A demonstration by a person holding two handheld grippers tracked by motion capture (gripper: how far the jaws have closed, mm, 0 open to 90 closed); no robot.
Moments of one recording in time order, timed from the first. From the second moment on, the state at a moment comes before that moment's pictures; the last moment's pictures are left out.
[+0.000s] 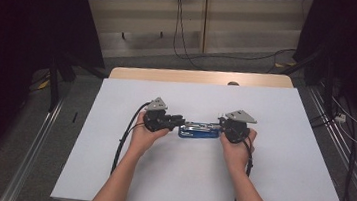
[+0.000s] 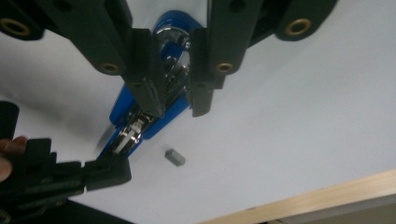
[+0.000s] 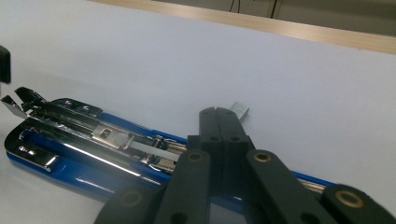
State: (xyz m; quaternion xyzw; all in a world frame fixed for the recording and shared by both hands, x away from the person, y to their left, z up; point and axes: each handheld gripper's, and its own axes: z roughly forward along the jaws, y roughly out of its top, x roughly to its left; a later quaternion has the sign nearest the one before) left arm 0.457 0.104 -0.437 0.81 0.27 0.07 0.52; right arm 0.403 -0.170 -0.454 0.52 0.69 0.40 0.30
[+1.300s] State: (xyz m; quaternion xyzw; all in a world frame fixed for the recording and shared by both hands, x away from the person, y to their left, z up) left arm 0.453 0.137 -0.428 0.81 0.35 0.07 0.47; right arm 0.446 -0.158 -0.448 0.58 0.69 0.35 0.27
